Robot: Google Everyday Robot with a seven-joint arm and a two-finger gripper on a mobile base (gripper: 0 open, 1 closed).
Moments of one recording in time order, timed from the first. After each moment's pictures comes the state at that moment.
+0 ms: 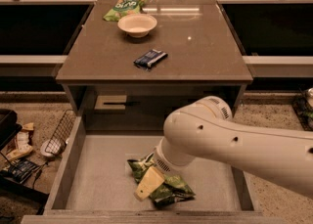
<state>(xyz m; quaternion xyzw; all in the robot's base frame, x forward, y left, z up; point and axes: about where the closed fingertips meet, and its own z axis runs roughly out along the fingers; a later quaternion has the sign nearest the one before) 0.401 -0.013 0.667 -0.43 0.89 0.10 0.11</state>
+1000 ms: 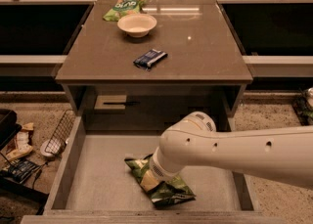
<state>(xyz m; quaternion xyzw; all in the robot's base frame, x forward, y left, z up) 0.418 -0.001 0.596 -0.40 0.90 0.11 0.11</state>
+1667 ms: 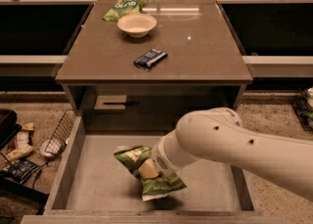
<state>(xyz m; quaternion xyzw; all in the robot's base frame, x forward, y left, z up) 0.413 0.015 0.671 -0.39 0.89 0.18 0.18</state>
